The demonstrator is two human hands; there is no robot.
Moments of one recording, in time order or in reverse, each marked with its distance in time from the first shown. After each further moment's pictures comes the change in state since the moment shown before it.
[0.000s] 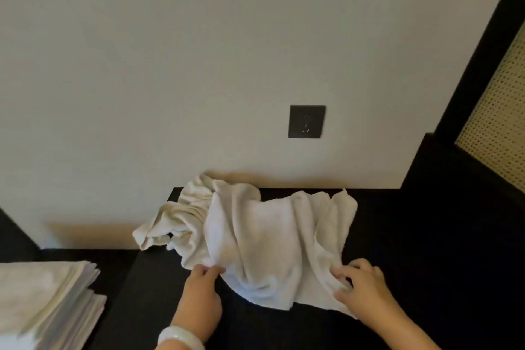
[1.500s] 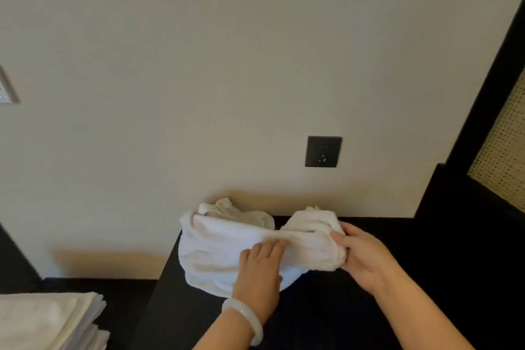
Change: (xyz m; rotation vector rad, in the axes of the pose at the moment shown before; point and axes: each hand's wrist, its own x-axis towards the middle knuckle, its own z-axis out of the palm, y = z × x) left_hand 0.036 0.076 -0.038 0.247 0.179 0.450; right_hand 0.034 -0.100 -0.059 1.373 -0.021 0.089
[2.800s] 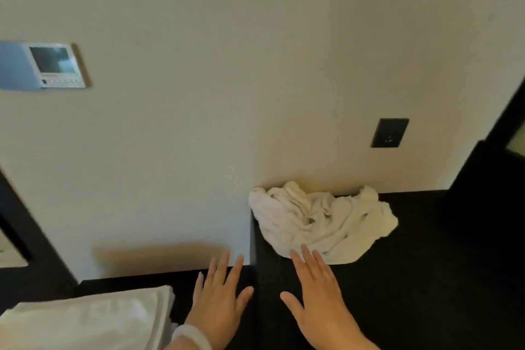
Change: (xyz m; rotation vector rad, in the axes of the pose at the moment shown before) left_hand -0.125 -0.295 -0.065 0.012 -0.335 -0.154; right_hand -0.095 0.174 0.284 -1.518 0.010 -0.293
